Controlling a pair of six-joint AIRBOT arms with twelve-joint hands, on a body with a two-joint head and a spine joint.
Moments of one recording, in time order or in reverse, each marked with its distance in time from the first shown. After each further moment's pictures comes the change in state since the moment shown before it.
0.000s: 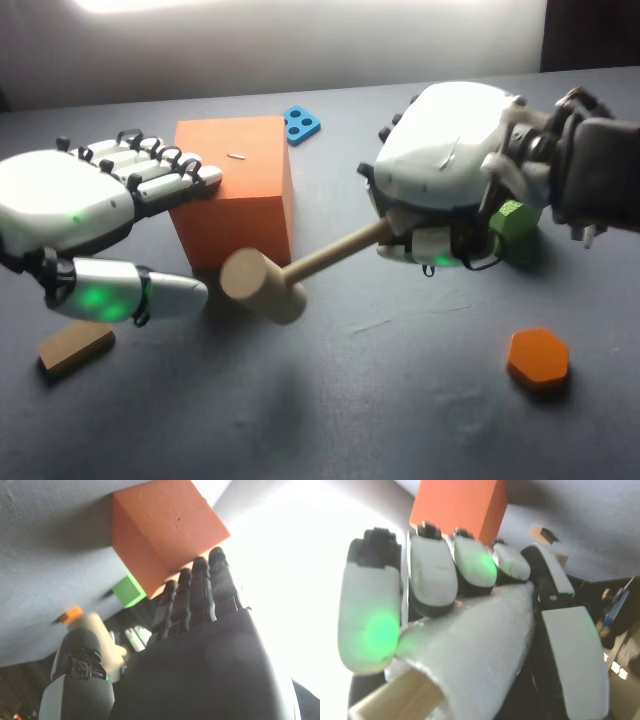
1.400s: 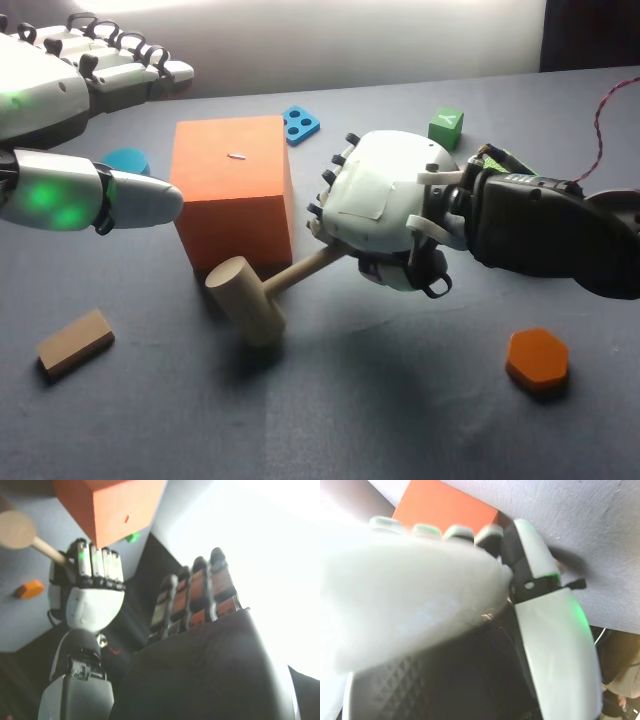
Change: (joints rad) left arm -0.424 0.229 -0.183 0.203 0.377 -0.104; right arm -0.069 -0.171 0.114 -0.048 0.072 -0.062
